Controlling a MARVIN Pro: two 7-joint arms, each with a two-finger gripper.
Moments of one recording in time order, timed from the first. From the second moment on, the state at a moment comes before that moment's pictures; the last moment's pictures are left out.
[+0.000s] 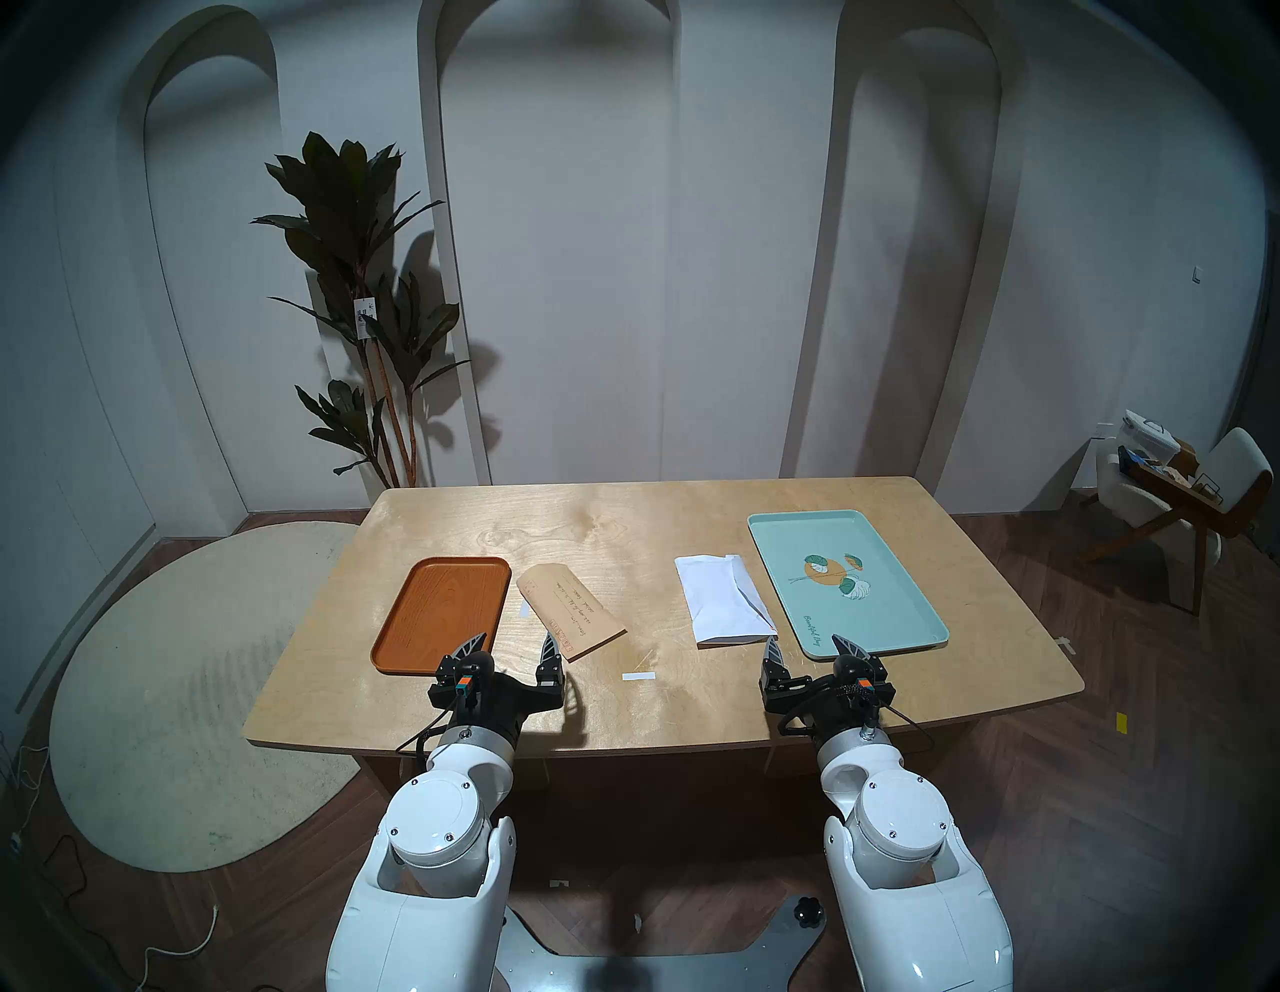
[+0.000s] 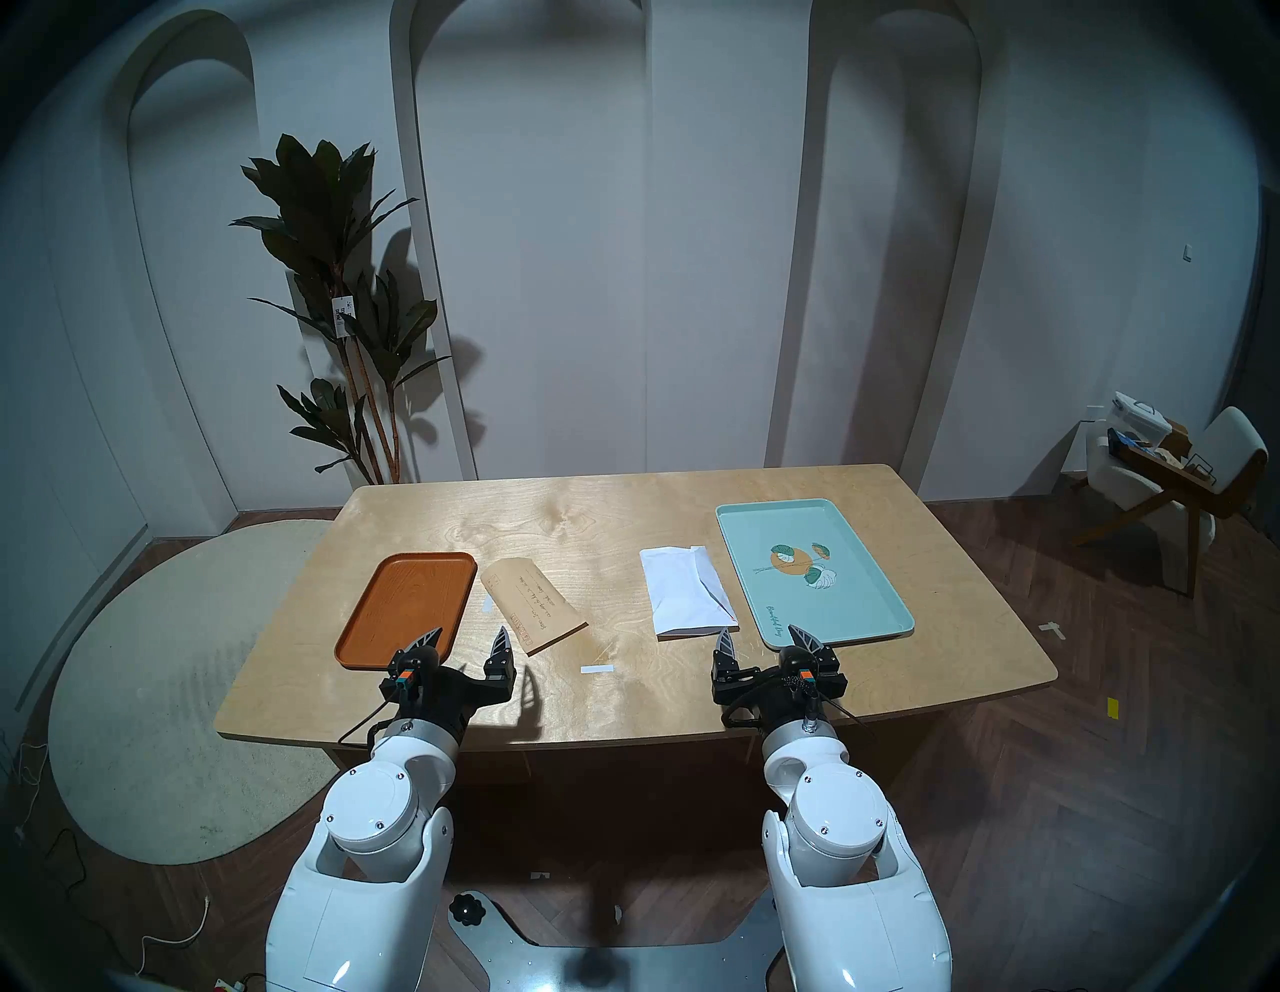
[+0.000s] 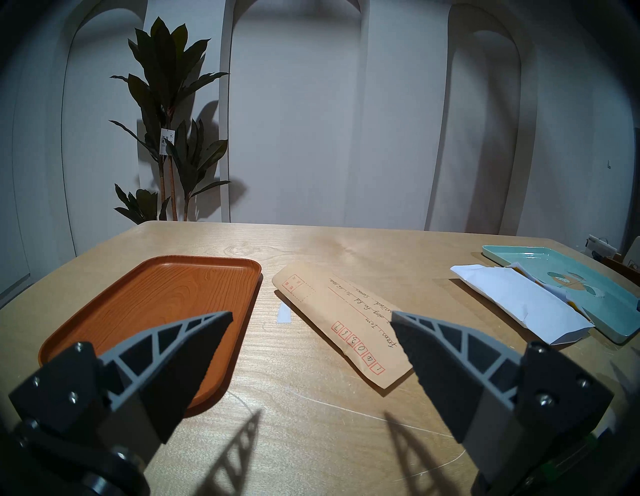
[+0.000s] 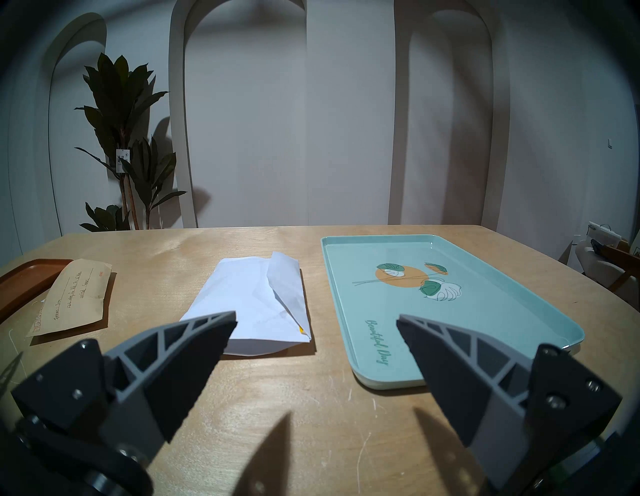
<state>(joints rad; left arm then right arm) 1.91 -1.57 -1.53 -1.80 -0.02 0.04 0.00 -1.90 -1.56 1.55 -1.77 0.01 0.00 -0.01</state>
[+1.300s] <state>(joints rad) 1.77 -1.16 -1.27 -2.10 0.79 0.37 -0.36 -1.90 -1.56 1.55 -1.77 0.01 0.00 0.00</state>
